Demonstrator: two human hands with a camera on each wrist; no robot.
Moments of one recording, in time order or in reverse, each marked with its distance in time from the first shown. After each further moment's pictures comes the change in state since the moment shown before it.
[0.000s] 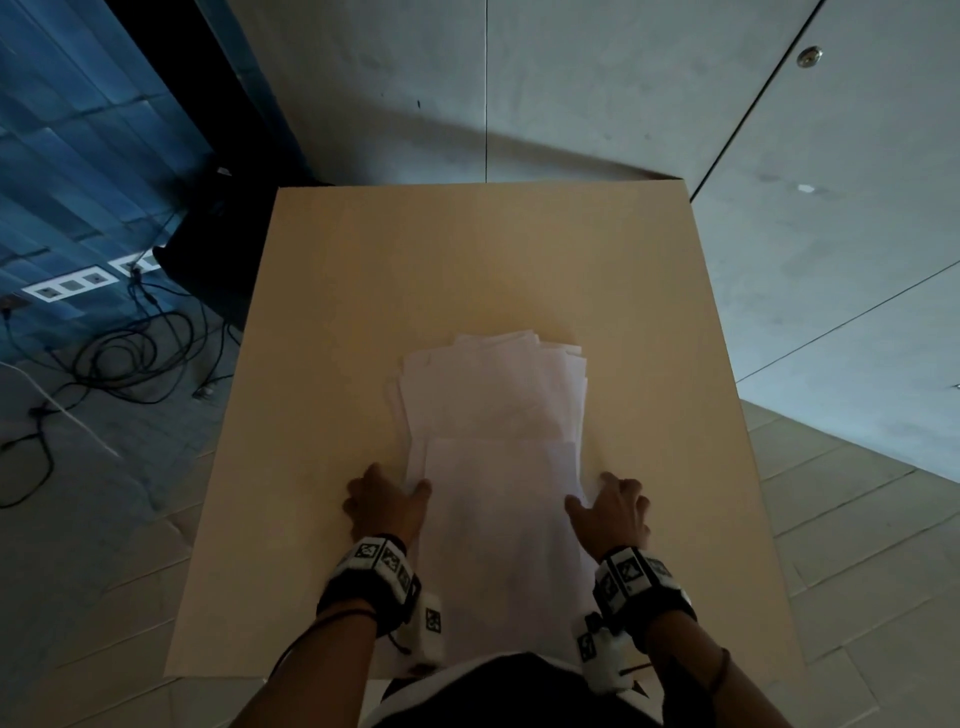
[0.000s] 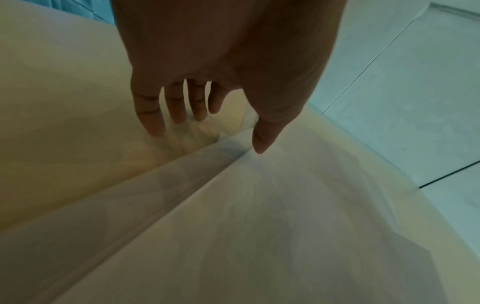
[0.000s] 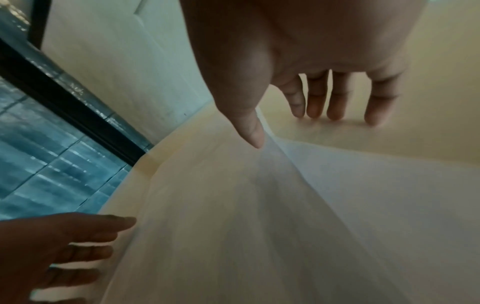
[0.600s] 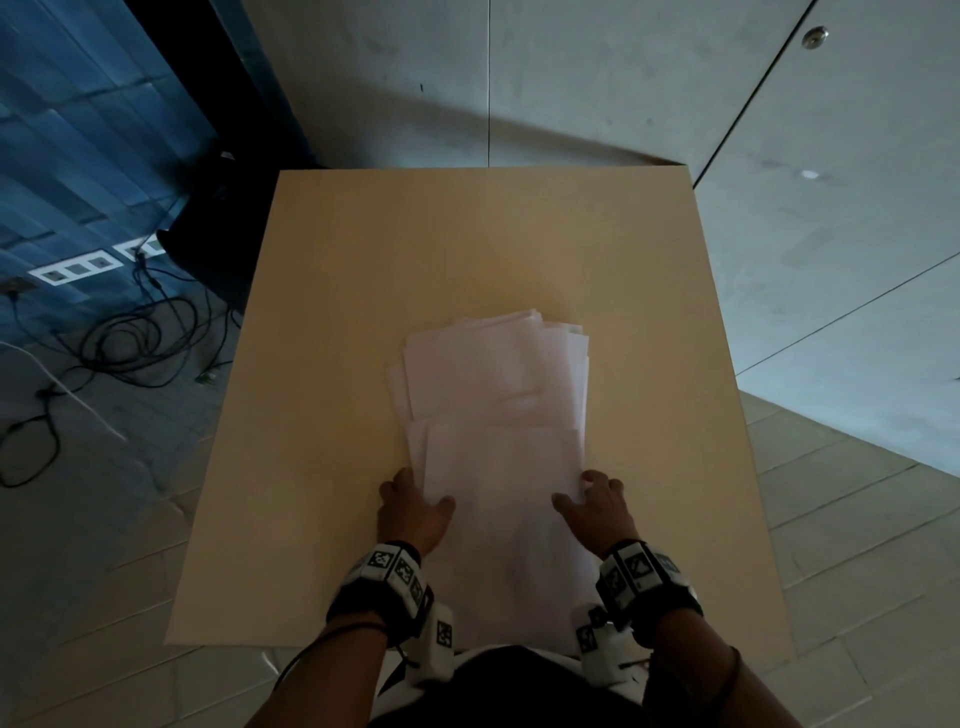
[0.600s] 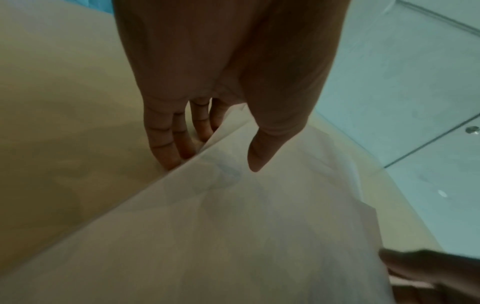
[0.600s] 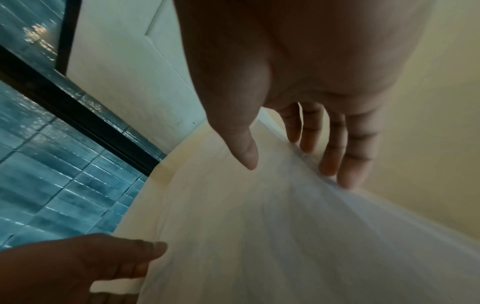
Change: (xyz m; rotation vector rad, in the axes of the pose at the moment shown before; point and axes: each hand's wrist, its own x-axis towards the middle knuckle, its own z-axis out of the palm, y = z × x) left_hand -0.034 -0.011 0.027 -0.005 -0.152 0.107; right_hand -0.010 0.011 0.001 0.065 -0.185 -0.073
